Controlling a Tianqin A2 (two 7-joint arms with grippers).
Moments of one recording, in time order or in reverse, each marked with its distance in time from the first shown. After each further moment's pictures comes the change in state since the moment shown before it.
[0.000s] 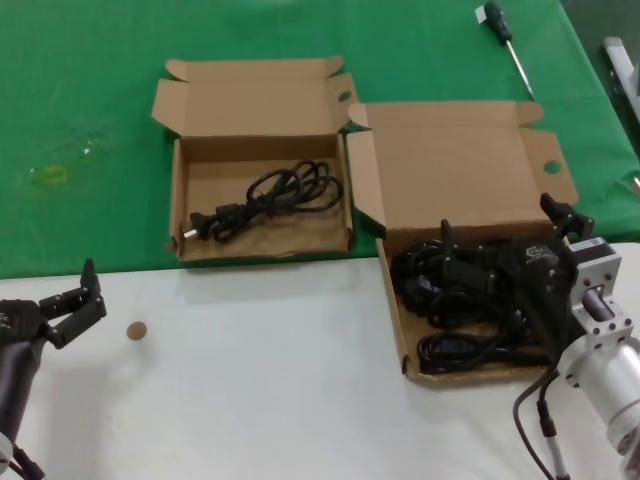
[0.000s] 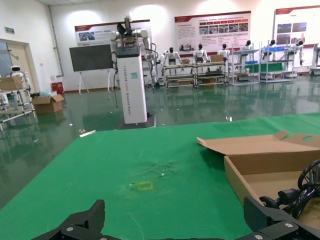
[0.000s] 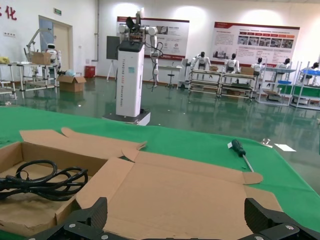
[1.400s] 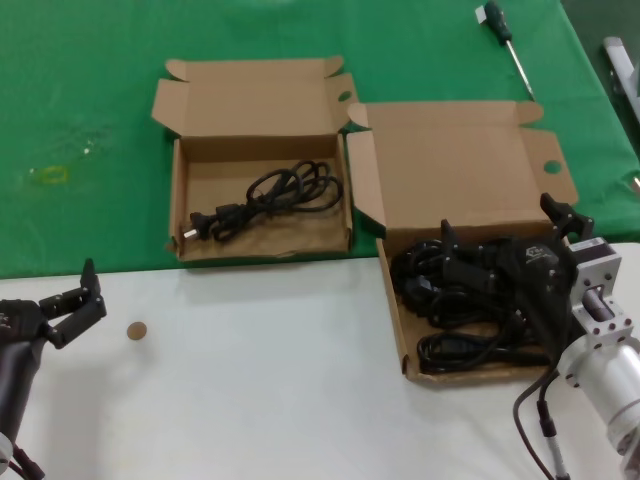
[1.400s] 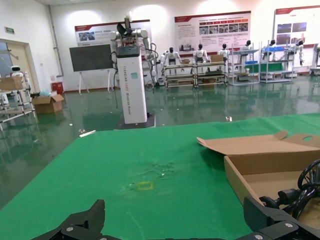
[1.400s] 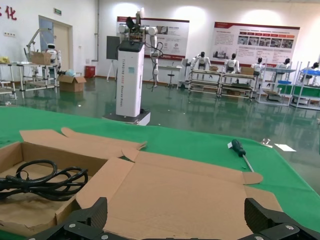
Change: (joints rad) left arm 0.000 0.000 0.000 0.000 0.000 0.000 0.000; right arm 0.000 0.000 0.000 0.000 0.000 0.000 0.000
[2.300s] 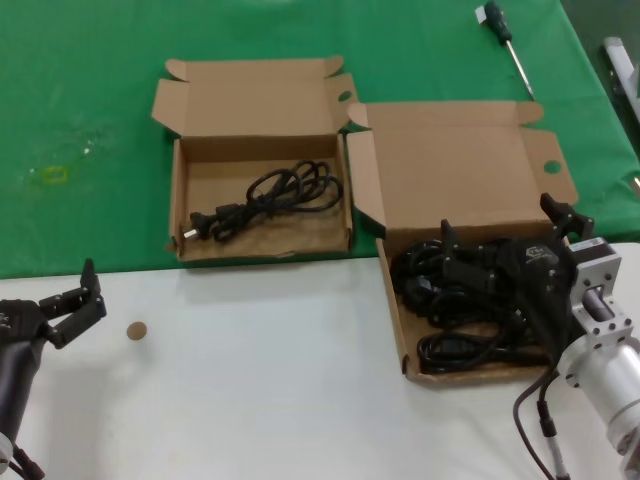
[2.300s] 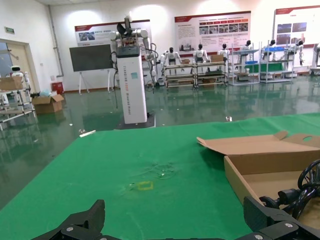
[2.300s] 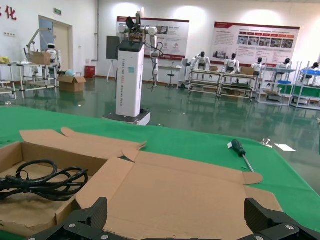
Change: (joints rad) left arm 0.000 0.000 0.000 0.000 0.000 0.000 0.000; right arm 0.000 0.000 0.000 0.000 0.000 0.000 0.000
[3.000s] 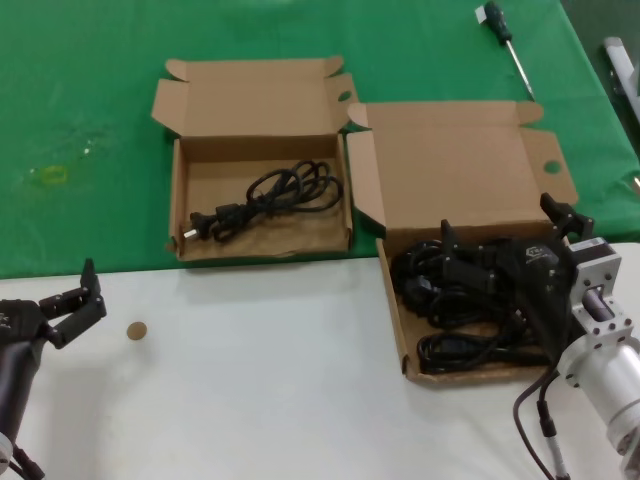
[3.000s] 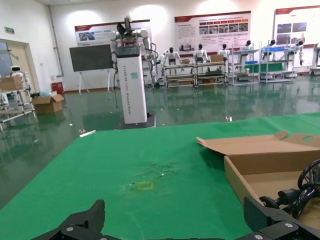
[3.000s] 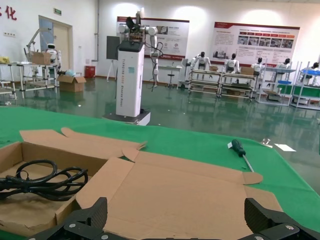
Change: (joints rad) left arm 0.000 0.000 0.000 0.000 0.000 0.000 0.000; right arm 0.000 0.000 0.000 0.000 0.000 0.000 0.000
